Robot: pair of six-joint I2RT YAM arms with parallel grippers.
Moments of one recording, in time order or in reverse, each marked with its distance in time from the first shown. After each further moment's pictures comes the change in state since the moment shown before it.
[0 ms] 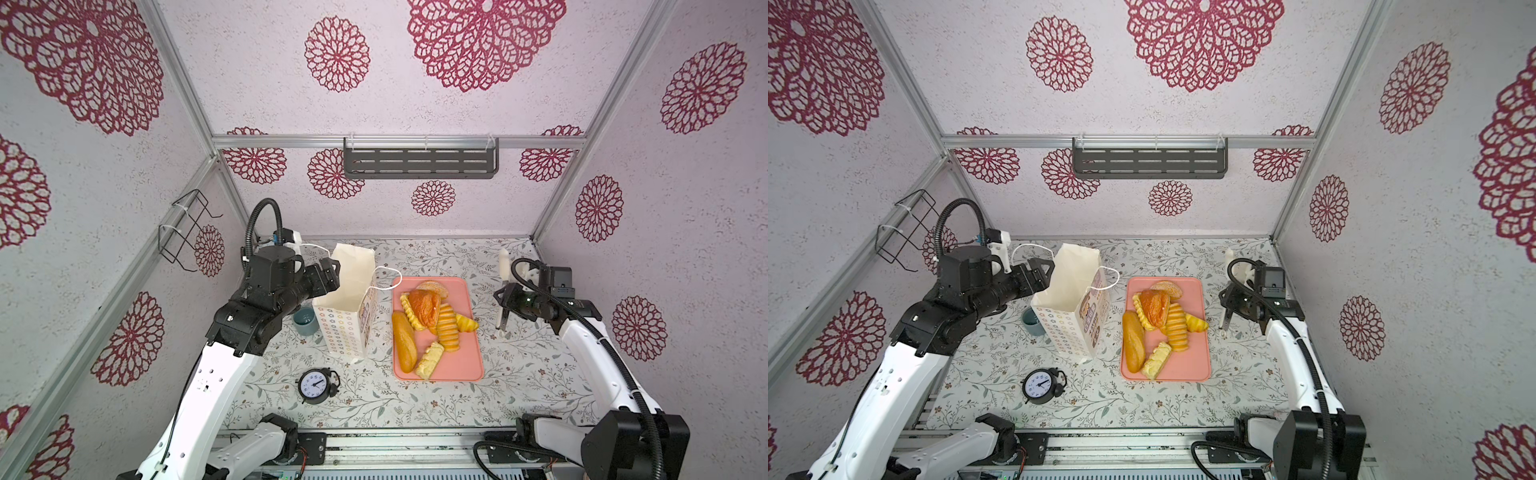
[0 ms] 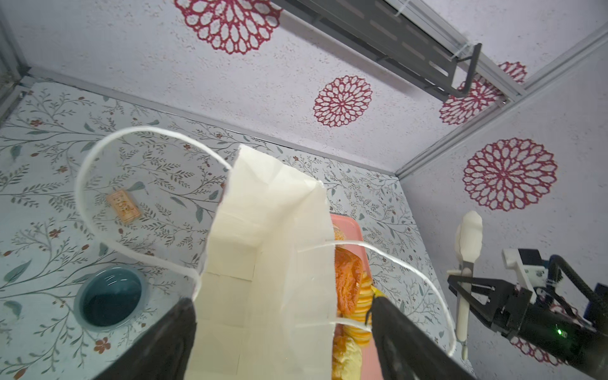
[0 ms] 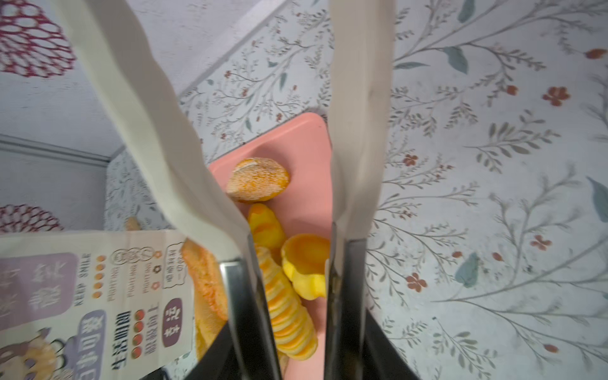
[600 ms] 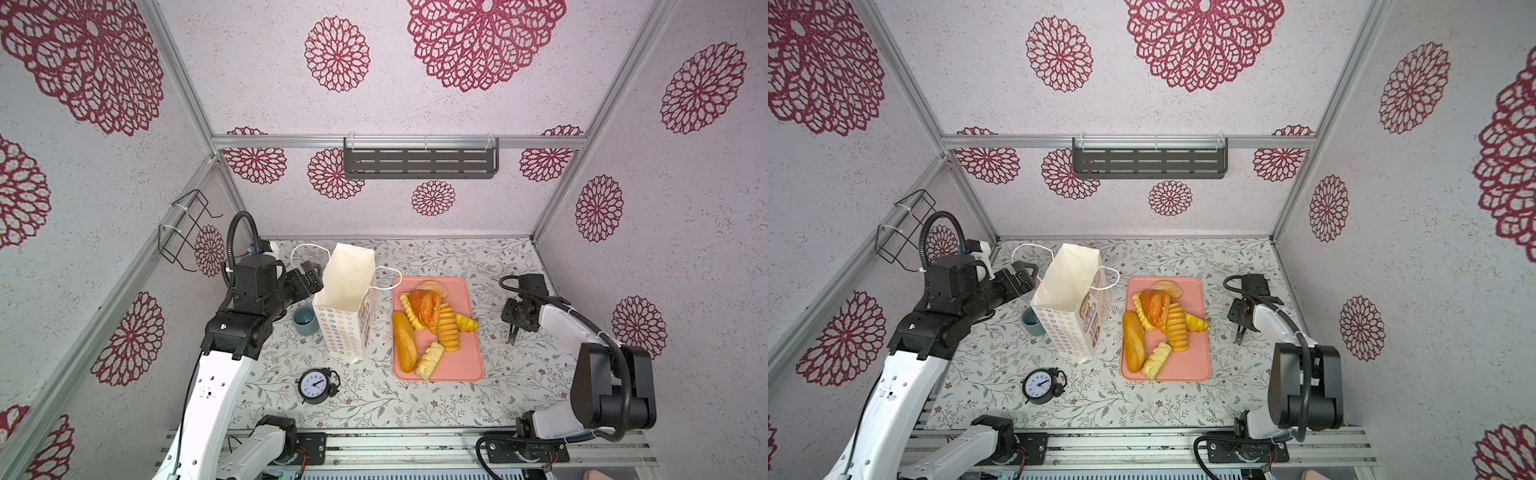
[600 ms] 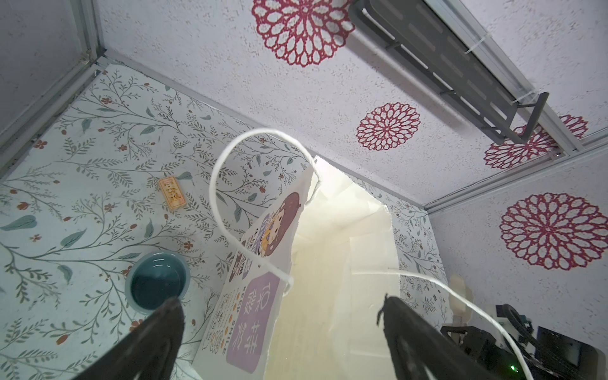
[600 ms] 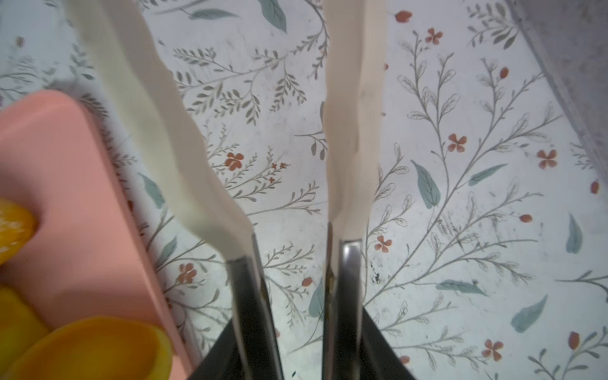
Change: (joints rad) left arm 0.268 -0.069 -0.126 0.038 0.073 -0.021; right arm 0.000 0.230 -0.101 0.053 0.494 -0.116
